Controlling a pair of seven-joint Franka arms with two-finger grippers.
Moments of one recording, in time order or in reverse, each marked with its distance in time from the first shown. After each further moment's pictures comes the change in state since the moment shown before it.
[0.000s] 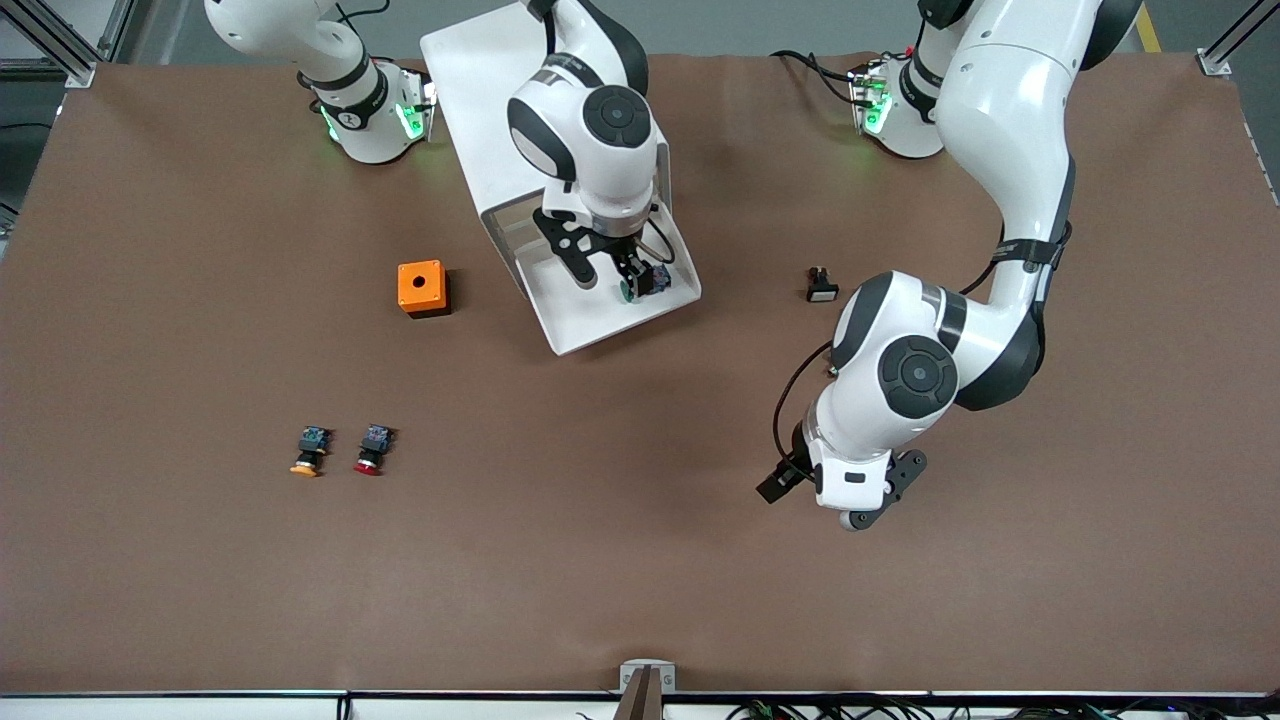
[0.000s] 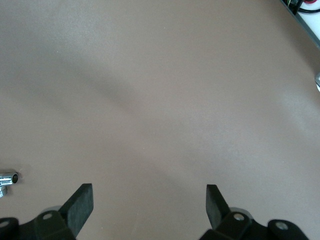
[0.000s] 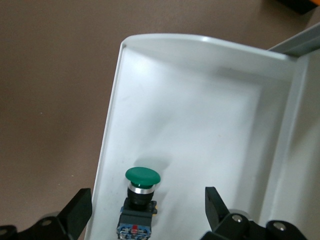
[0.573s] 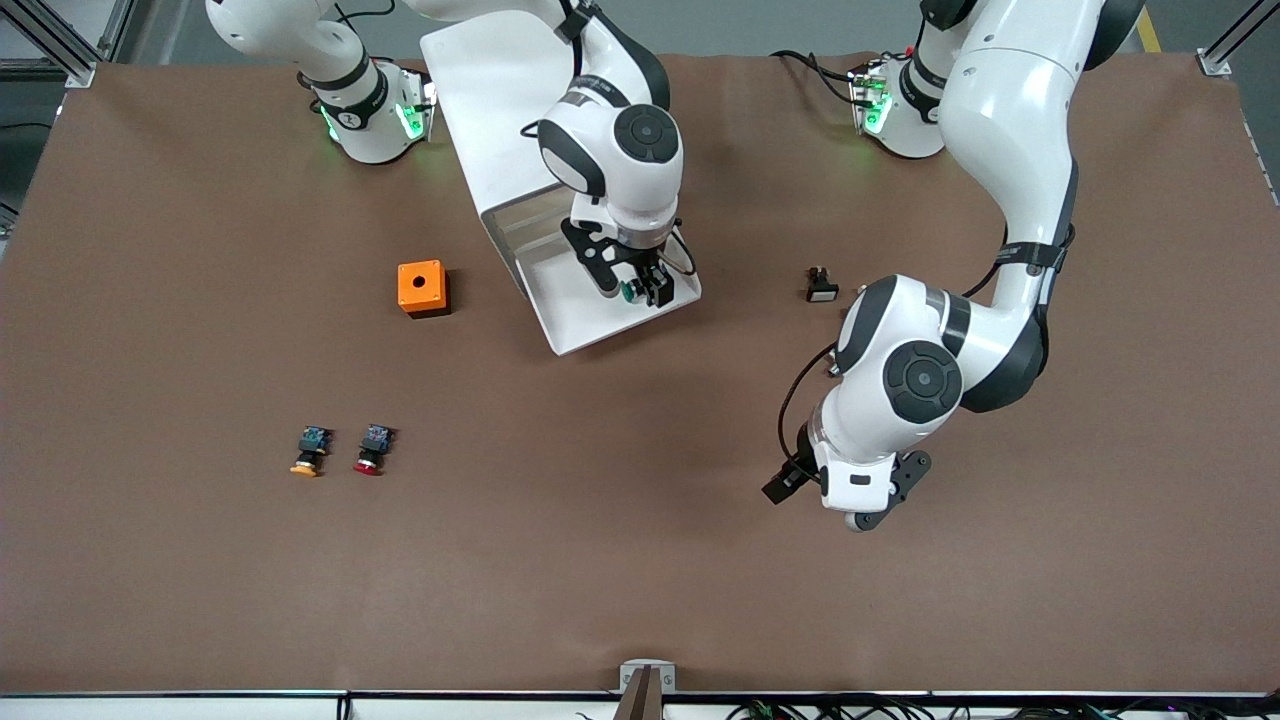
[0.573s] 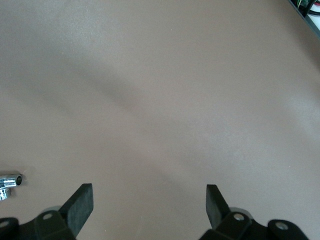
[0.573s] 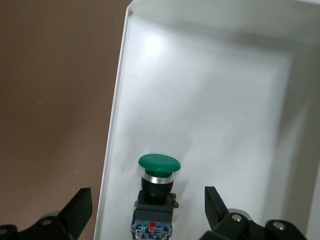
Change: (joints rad) left arm 0.009 0.000 0.000 -0.009 0.000 0.000 0.000; right arm 0.027 0.100 0.000 0.069 -0.001 0.032 0.071
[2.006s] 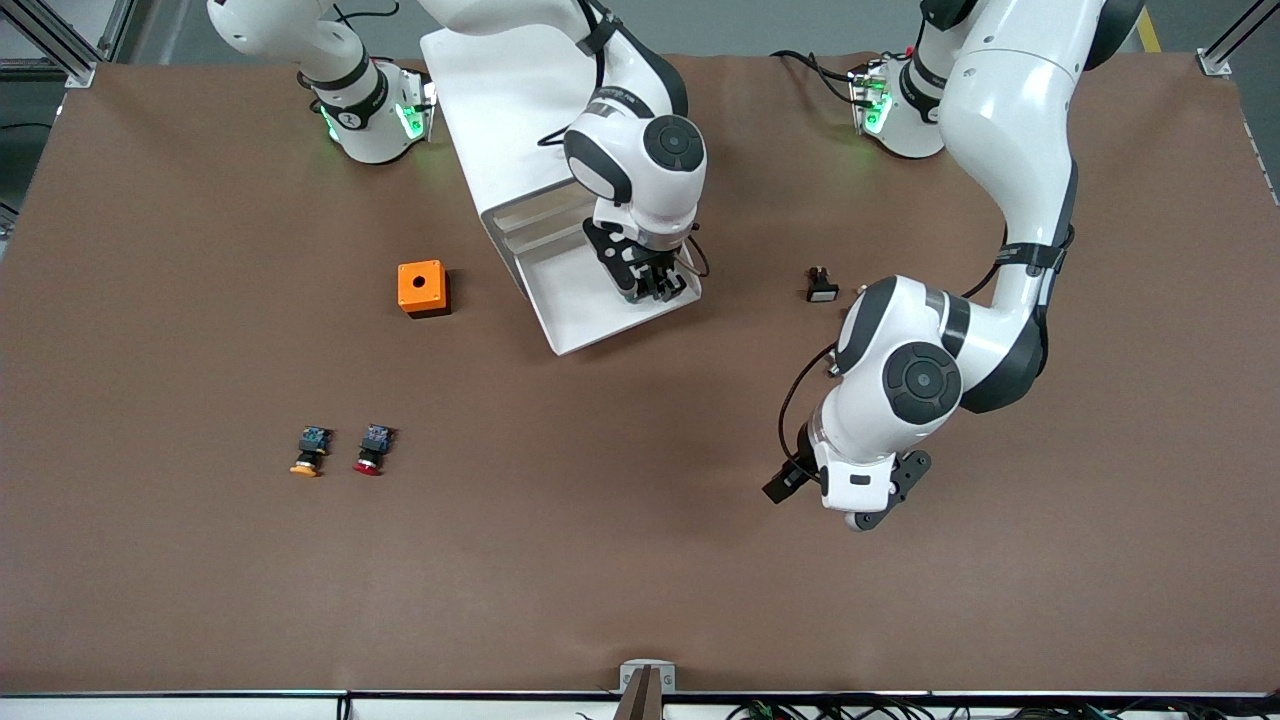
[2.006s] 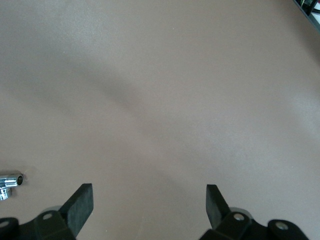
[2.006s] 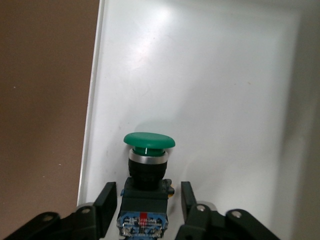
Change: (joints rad) left arm 0.000 0.000 0.000 -0.005 0.000 0.000 0.000; right arm 0.039 0.061 0.000 0.034 0.001 0.007 0.081
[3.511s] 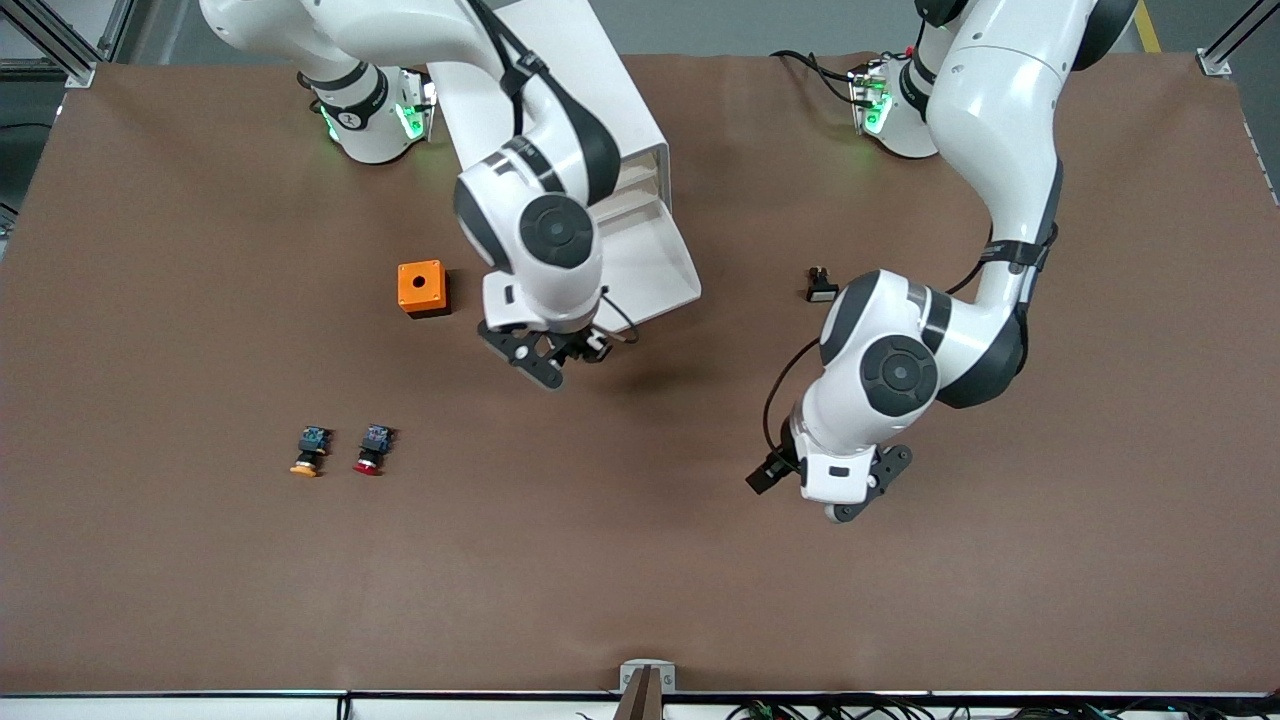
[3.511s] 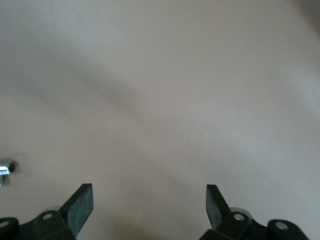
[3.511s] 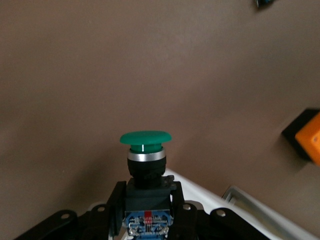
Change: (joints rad) left arm -0.048 0.001 -0.014 -0.011 0.000 -0.001 0.000; right arm -0.304 -0.021 -0.029 0.188 0.004 -0.254 -0.804
